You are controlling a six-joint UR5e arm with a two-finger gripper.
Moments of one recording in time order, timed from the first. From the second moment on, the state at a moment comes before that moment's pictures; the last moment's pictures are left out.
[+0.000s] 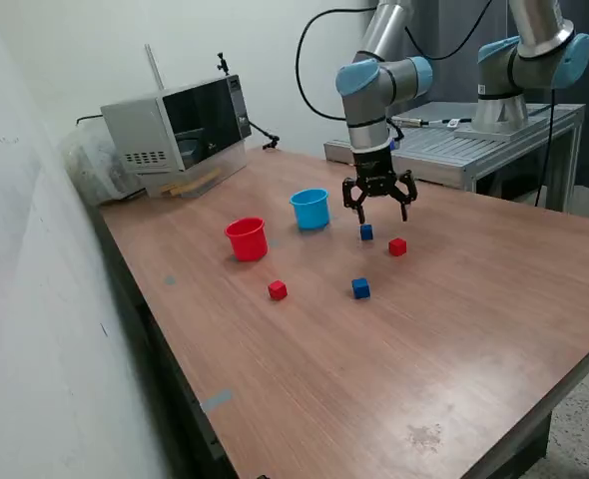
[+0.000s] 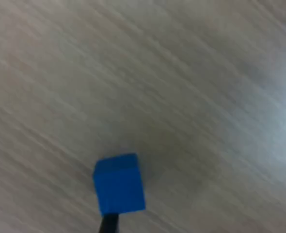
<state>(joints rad) -0.06 -1.01 1.84 -2.41 -1.49 2.45</state>
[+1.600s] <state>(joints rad) -0.13 -0.98 1.84 -2.44 -1.49 2.42</state>
